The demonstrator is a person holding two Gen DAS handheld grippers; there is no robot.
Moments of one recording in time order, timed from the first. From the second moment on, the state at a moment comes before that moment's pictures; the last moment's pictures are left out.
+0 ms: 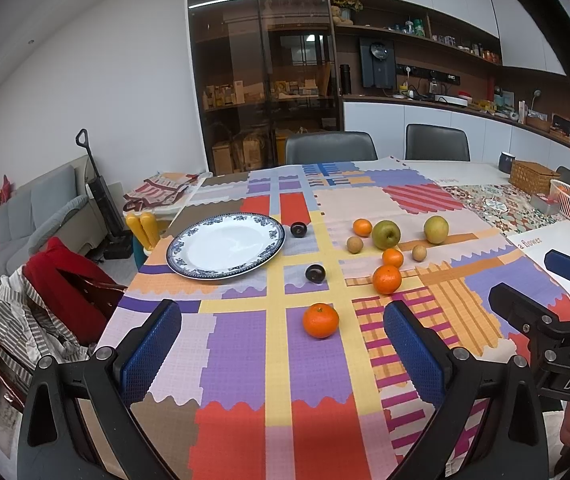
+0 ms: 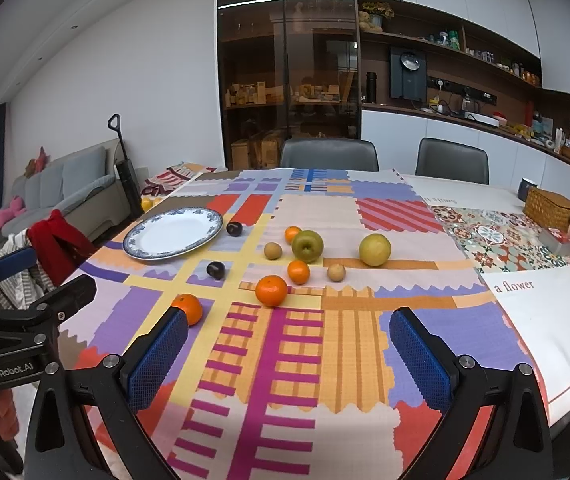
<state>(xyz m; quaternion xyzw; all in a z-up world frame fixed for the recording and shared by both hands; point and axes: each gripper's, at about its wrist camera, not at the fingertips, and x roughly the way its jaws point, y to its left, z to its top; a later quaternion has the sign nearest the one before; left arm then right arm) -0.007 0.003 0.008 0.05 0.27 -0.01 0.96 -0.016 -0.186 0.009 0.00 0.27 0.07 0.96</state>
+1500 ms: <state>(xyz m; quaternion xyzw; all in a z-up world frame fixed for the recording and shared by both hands) -0.010 0.004 0.009 0.05 0.26 -0.01 0.96 -0.018 -0.181 0.008 0.00 0.27 0.07 0.96</state>
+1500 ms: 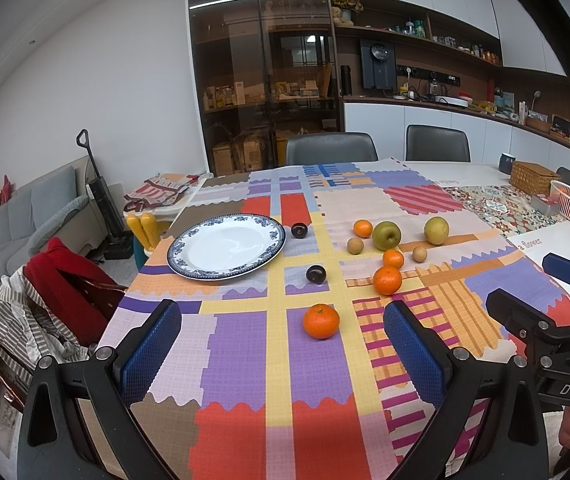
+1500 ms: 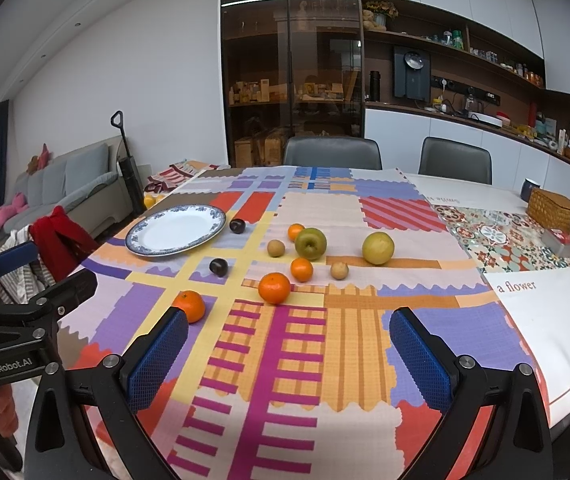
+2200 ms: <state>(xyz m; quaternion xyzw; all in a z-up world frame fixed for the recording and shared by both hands) 0.028 -0.001 -0.016 0.08 0.28 -0.05 0.96 0.016 -0.176 -0.016 -0.03 0.28 0.07 0.96</state>
